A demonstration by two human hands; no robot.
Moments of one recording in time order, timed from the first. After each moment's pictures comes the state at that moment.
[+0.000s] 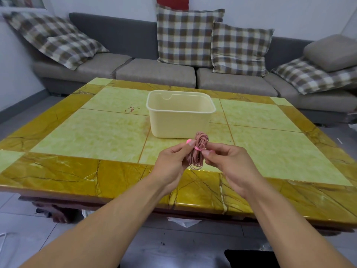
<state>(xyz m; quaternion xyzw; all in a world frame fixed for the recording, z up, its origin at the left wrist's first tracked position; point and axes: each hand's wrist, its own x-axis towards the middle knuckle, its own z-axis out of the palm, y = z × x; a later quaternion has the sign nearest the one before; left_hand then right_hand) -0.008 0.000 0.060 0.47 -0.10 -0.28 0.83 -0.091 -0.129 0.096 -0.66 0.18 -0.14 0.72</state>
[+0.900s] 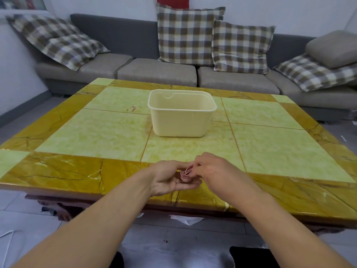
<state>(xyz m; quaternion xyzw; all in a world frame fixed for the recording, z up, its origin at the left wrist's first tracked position) -0.002 0.027 0.060 0.51 0.03 -0.53 0.68 -0.091 -0.125 0.066 -0.96 -0.20 -0.18 0.06</state>
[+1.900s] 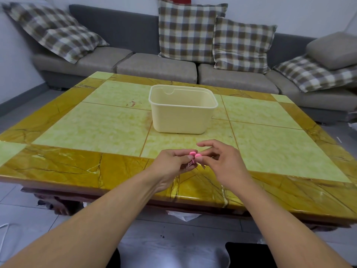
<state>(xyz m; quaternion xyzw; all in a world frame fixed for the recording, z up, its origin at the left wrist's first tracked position) -0.005 0.018 0.048 0.58 -0.06 -0.34 0.74 -0.088 -0.130 0.067 -0.88 0.10 -0.16 0.44</state>
